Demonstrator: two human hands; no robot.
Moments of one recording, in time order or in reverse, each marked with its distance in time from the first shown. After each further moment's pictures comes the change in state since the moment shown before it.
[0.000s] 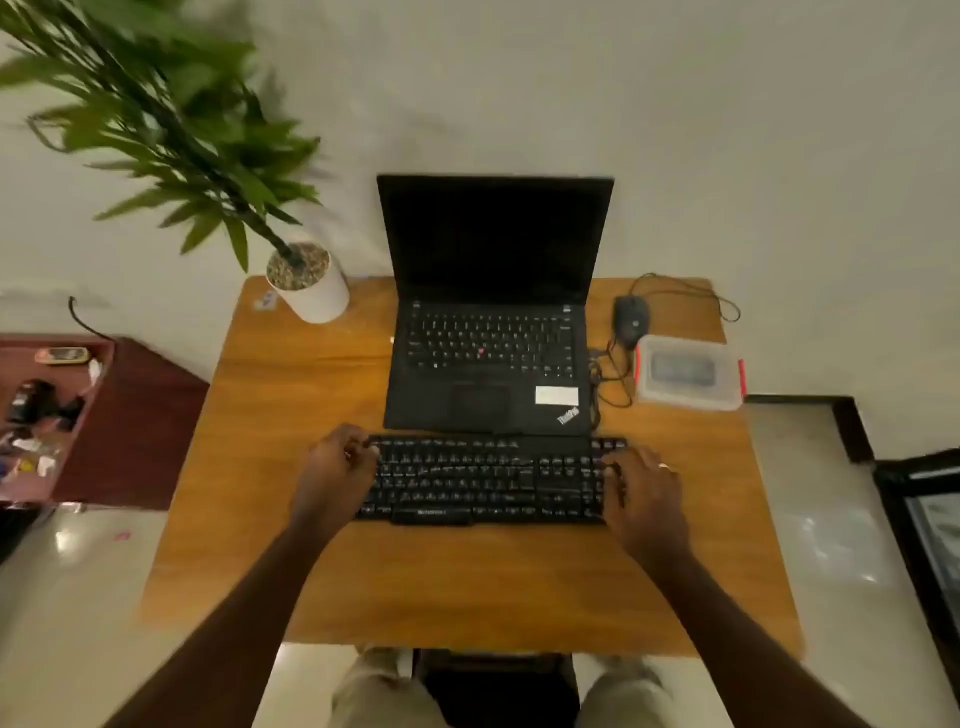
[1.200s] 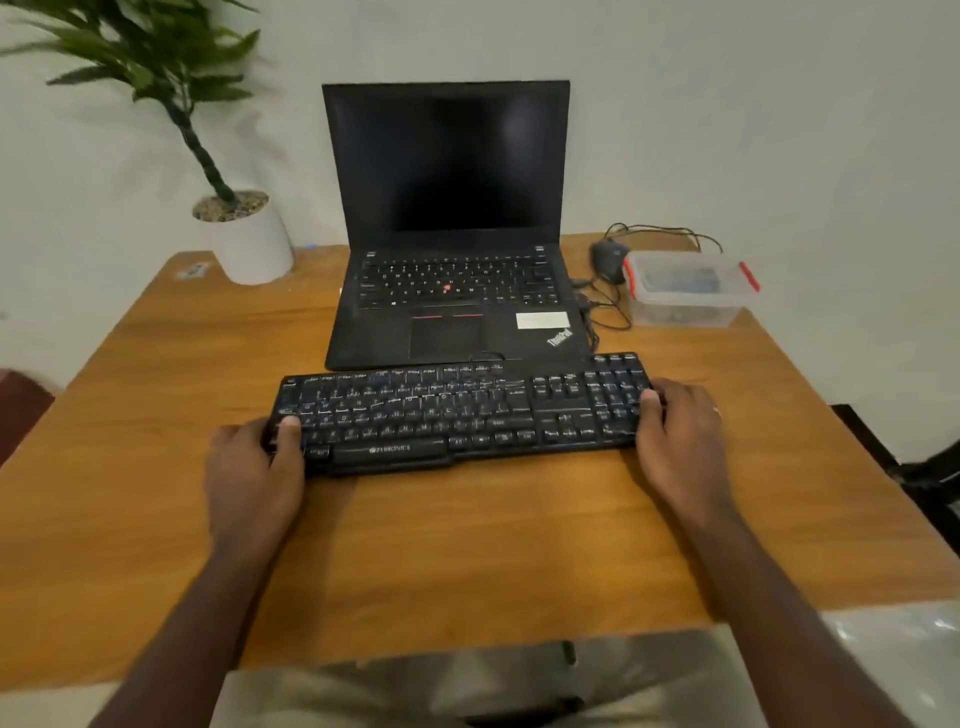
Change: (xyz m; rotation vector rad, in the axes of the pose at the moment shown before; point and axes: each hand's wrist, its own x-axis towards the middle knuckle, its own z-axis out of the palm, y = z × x) left_hand -0.030 -0.120 0.120 -0.042 0.478 0.055; right_hand -0.032 0.056 0.108 0.201 0.419 0.183
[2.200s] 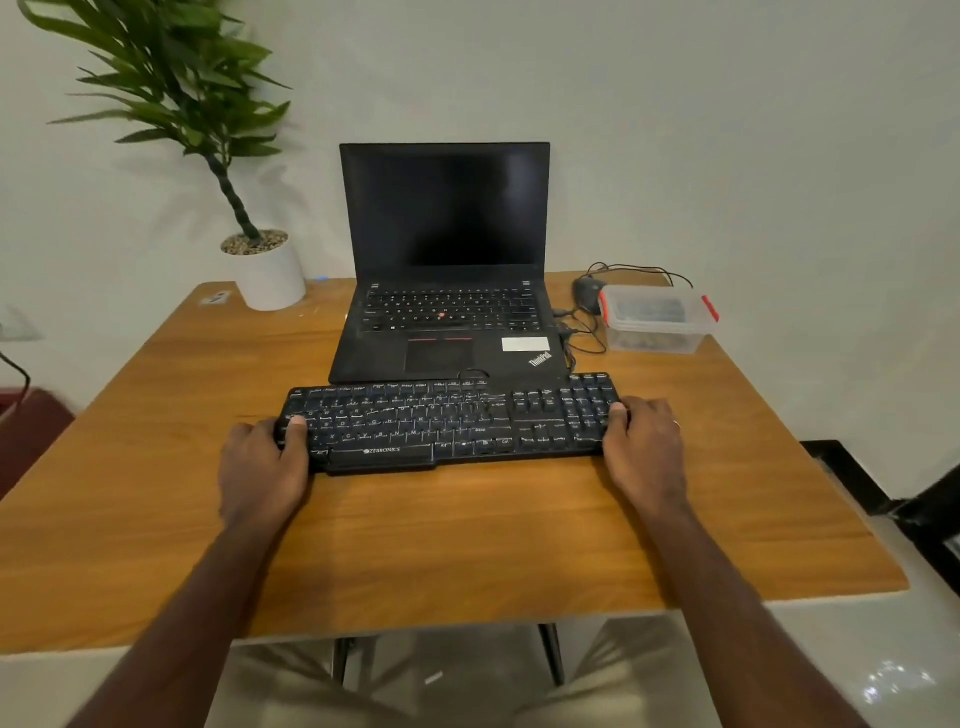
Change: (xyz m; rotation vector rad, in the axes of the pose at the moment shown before) left_hand 0.000 0.006 0.000 0.079 -0.023 0.002; right_hand 0.002 0.000 -0.001 -0.058 0.007 0.006
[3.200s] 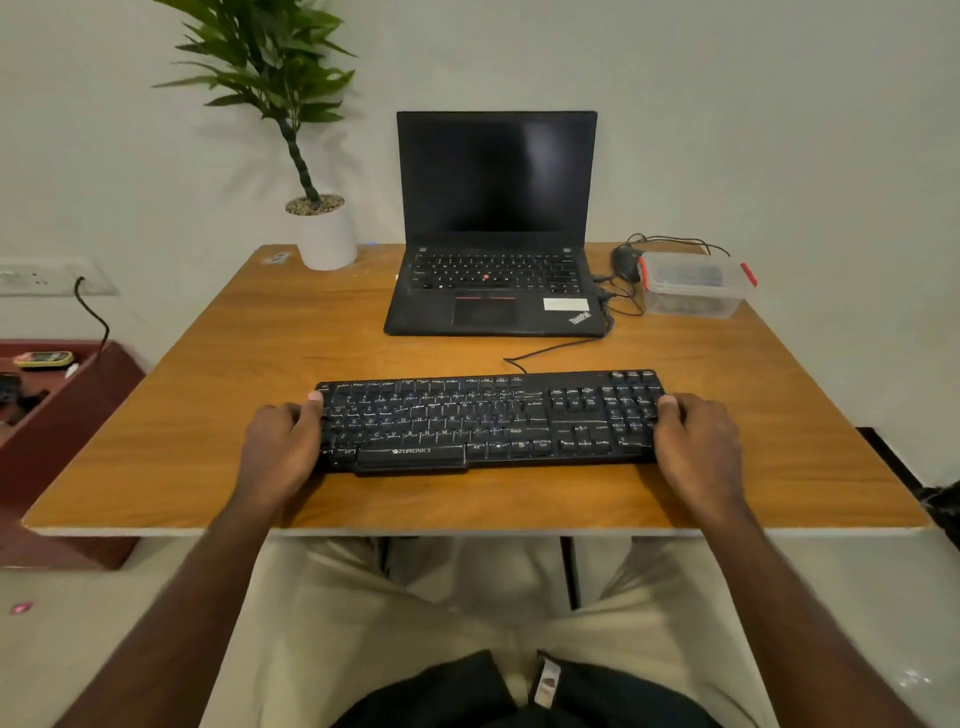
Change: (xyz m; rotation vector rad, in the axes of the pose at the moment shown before) left_hand -0.048 -0.034 -0.059 -0.159 -0.074 -0.015; right_hand -0.068 0.002 -0.029 0.093 0.001 0.002
